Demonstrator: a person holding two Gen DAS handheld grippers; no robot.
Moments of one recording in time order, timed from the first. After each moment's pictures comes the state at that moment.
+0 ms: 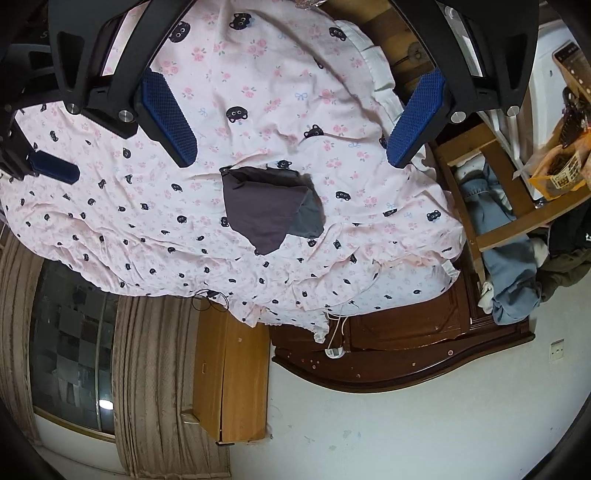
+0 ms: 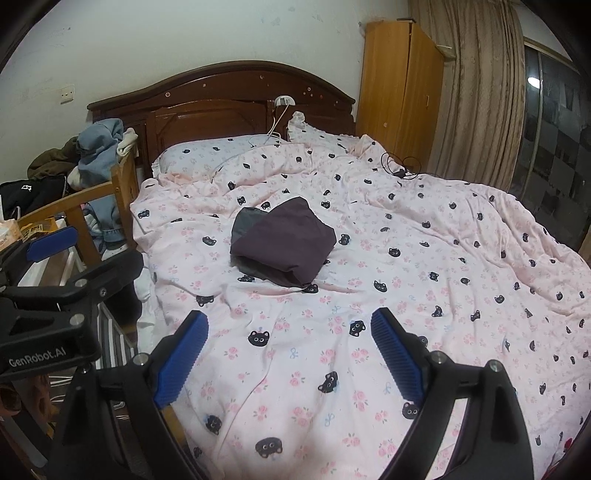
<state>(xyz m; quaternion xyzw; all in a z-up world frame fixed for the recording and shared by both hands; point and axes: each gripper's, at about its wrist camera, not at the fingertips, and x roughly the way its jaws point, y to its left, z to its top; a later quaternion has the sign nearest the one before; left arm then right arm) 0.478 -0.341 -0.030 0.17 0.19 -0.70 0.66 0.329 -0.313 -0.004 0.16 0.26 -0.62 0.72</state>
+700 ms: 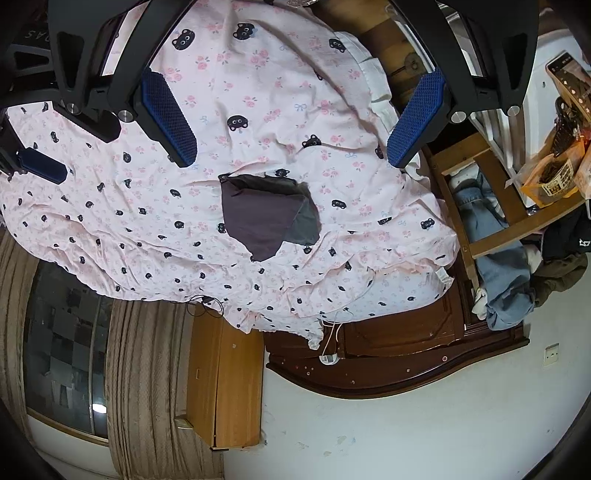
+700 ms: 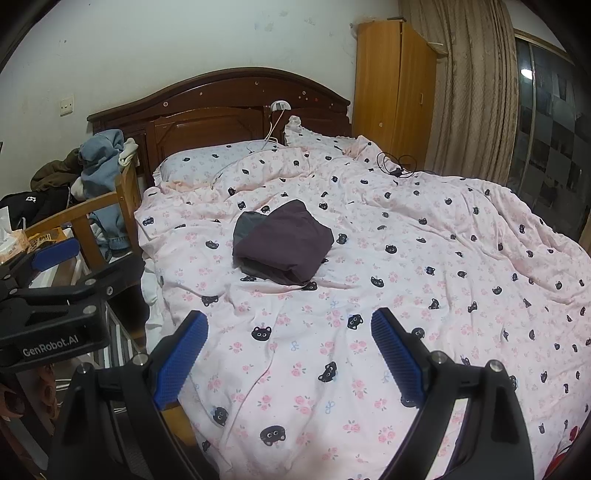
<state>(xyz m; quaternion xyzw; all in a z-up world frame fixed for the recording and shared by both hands) 0.472 -0.332 -0.027 0.18 0.20 -0.69 0.67 0.317 -0.295 0.003 0.18 0.24 -0.62 0.72</state>
